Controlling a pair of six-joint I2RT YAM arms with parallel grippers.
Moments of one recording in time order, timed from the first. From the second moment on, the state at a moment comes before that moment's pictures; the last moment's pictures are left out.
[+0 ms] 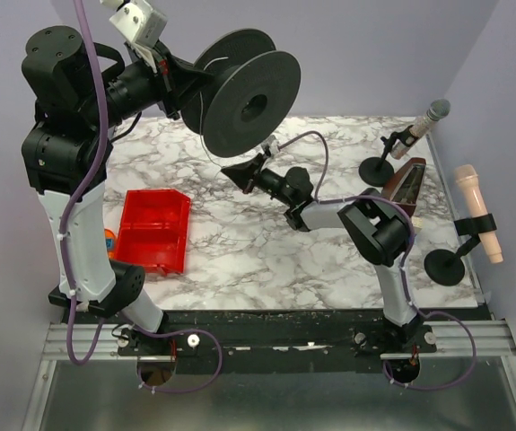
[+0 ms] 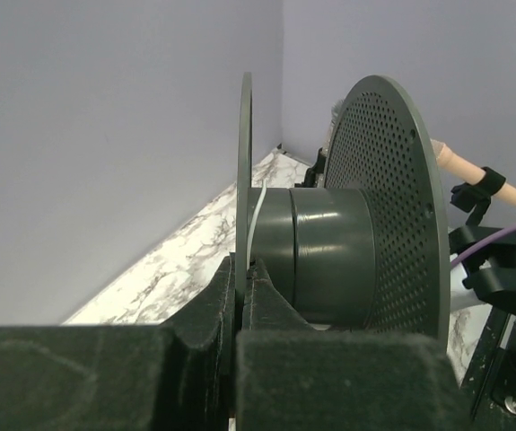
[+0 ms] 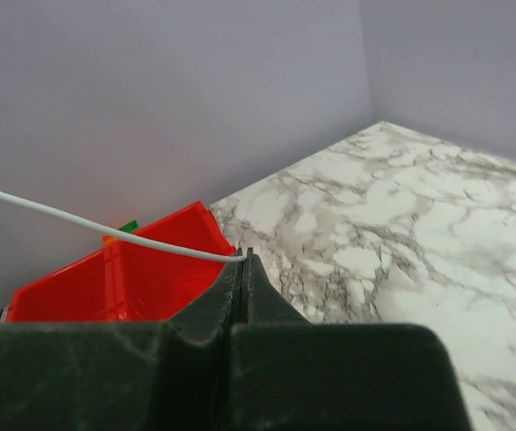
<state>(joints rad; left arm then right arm) -0.24 1.63 2.71 -0.99 0.67 -0.05 0.70 2.17 1.27 1.22 -0.40 0.36</state>
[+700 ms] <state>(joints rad) -0.24 1.46 2.00 -1.22 0.64 0.50 0.35 1.56 1.05 0.69 -0.27 0.27</state>
